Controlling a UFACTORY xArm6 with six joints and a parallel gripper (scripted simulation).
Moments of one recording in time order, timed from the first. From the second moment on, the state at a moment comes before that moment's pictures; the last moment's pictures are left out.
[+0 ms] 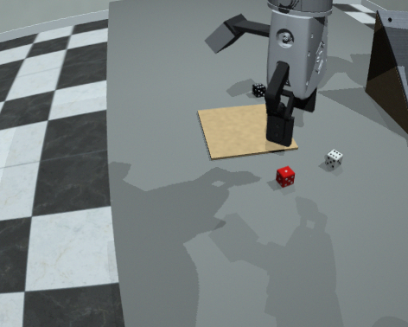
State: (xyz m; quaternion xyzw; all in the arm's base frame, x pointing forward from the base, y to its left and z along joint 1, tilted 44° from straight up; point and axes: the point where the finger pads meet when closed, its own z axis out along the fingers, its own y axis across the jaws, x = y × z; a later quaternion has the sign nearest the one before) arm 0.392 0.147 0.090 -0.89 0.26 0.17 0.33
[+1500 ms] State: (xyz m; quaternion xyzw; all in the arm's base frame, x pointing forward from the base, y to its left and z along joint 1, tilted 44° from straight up) arm 0.390 0.153 0.082 -0.77 0.52 0.26 0.26
